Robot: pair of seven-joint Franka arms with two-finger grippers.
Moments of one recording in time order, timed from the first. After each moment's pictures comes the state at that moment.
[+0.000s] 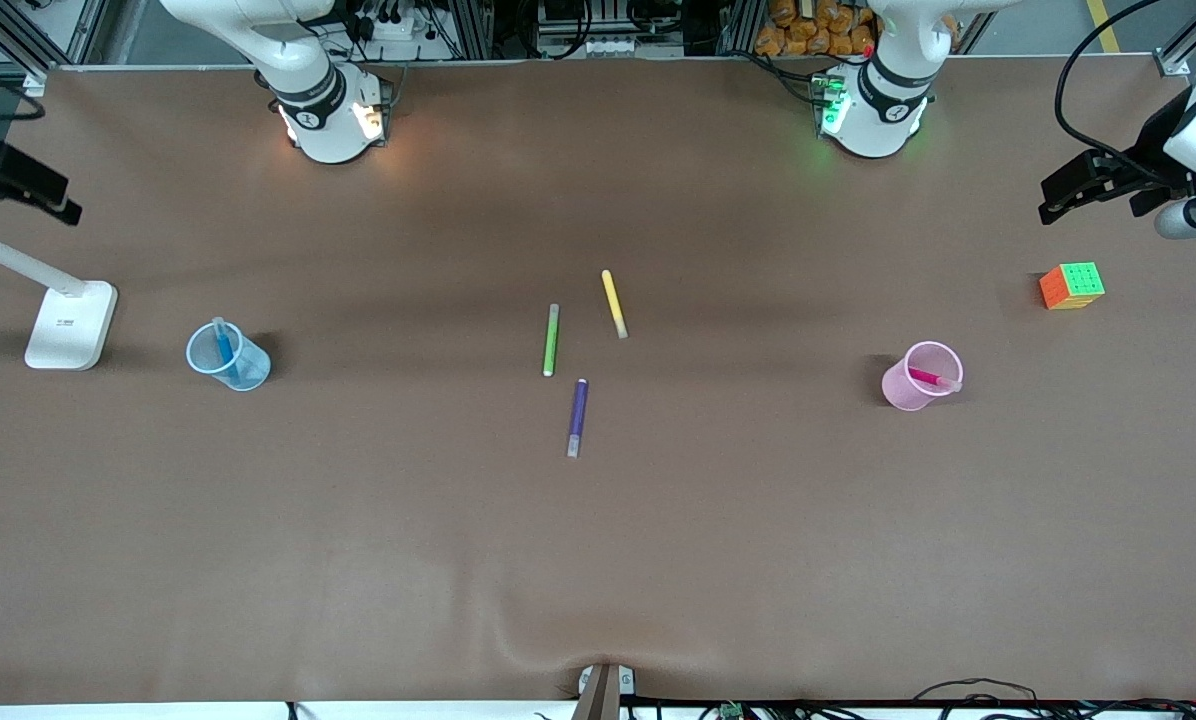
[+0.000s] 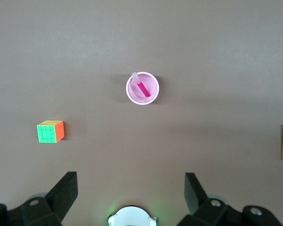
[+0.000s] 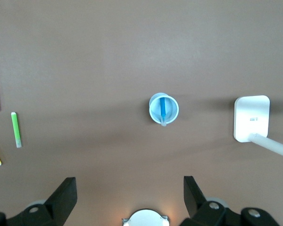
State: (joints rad) left arm 0.07 -0.12 -0.13 -1.66 0.03 1.49 -0.13; right arm 0.06 -0.05 -0.09 -1.46 -0.01 1.34 0.04
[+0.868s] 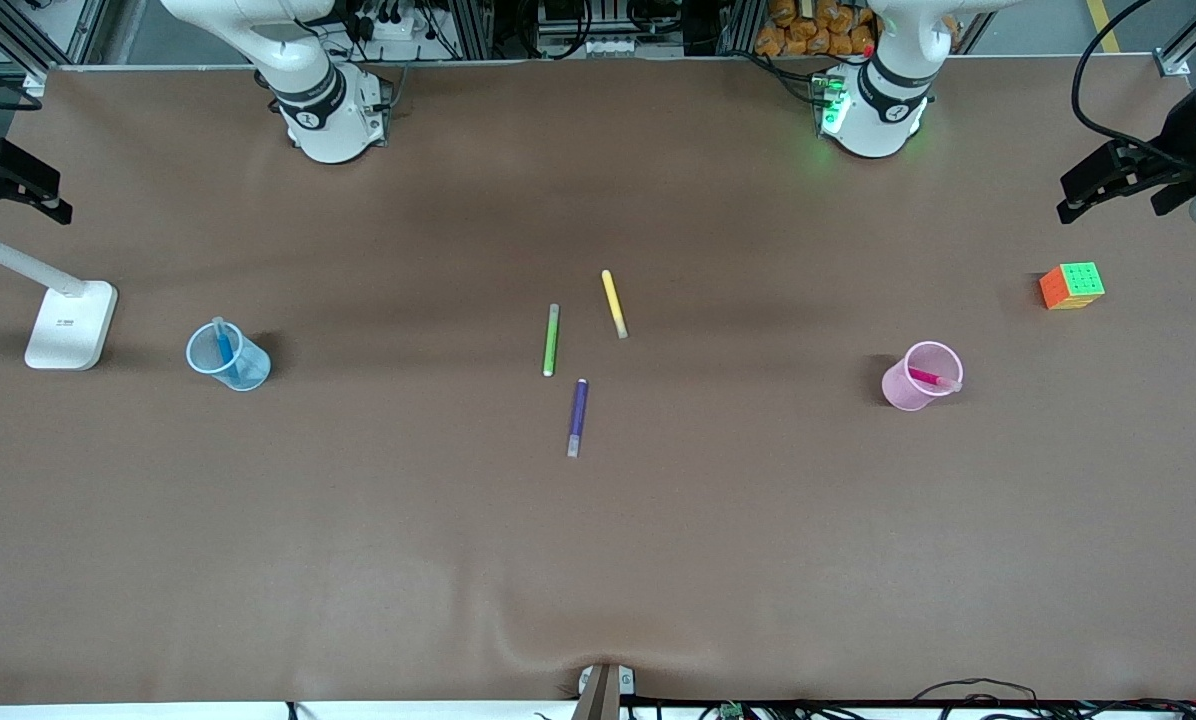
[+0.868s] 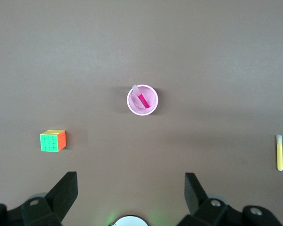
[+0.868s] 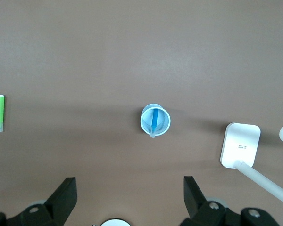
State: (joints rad) left arm 0.07 -0.12 -0.13 -1.62 0.03 1.51 -0.13; right arm 0.04 -0.07 -0.11 -1.53 -0.02 1.43 -0.18
